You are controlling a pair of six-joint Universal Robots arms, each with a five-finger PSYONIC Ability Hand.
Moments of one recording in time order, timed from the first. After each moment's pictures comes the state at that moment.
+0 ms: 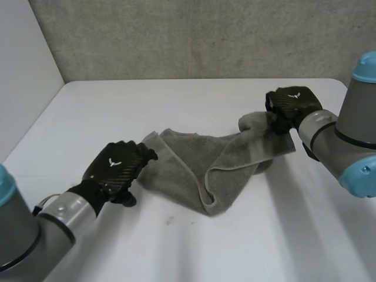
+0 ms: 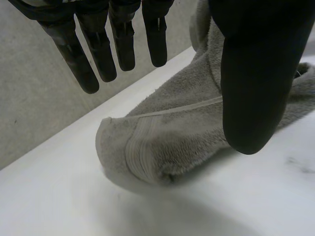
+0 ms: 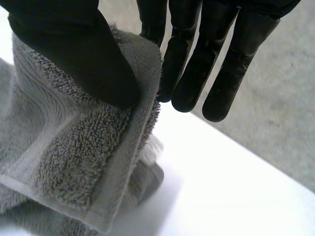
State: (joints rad) left arm 4.36 -1.70 -2.03 3.50 -1.23 3.44; right arm 1.91 -1.10 1.27 0.07 1.48 2.89; left_hand 0.40 0.39 0.39 0.39 0.21; right_hand 0.94 1.17 1.18 1.19 0.97
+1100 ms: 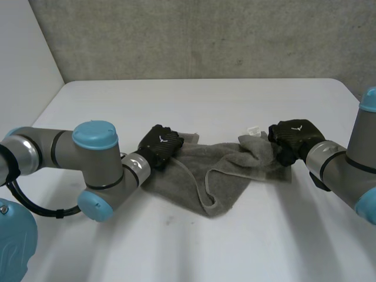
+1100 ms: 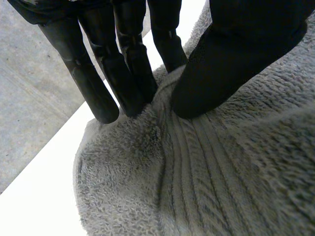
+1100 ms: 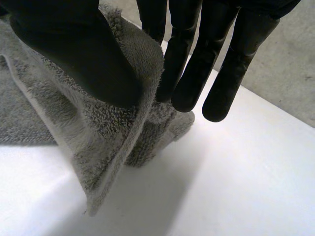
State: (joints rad) left arm 4.22 -2.41 -1.21 3.37 -1.31 3.69; right arm 1.84 -1.13 1.48 0.03 1.38 2.84; left_hand 1.13 1.16 1.16 1.16 0.98; right_hand 0.94 1.18 1.18 1.19 0.97
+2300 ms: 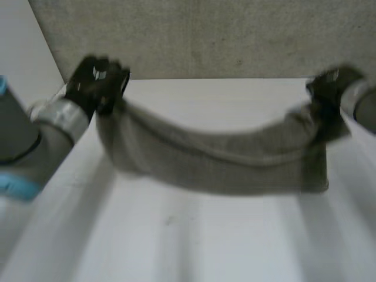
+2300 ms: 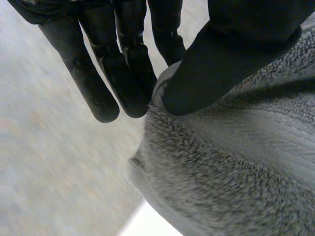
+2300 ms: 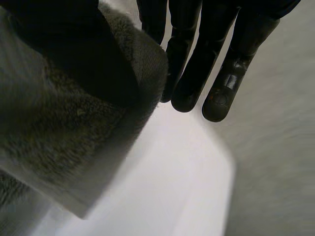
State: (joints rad) left arm 4.38 -1.88 -1.43 3.39 -1.33 3.63; right arm 1.78 -1.07 0.95 0.39 1.54 2.51; left_hand 1.18 1.22 1.22 1.22 1.03; right_hand 0.94 1.18 1.19 1.19 0.98
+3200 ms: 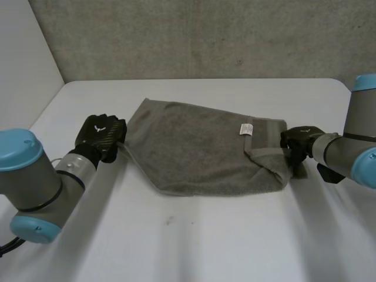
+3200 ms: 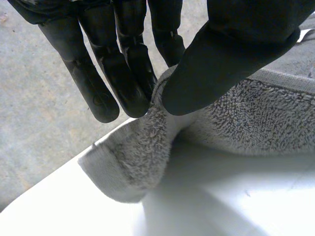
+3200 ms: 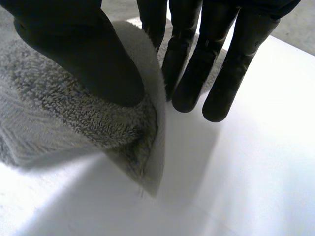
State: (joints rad) left arm 4.43 -1.99 -1.76 3.64 -1.38 3.44; right arm 1.76 -0.84 1.09 0.33 1.42 2.83; left_hand 1.18 1.22 1.22 1.22 1.04; right_hand 0.89 1.10 1.12 1.12 0.93
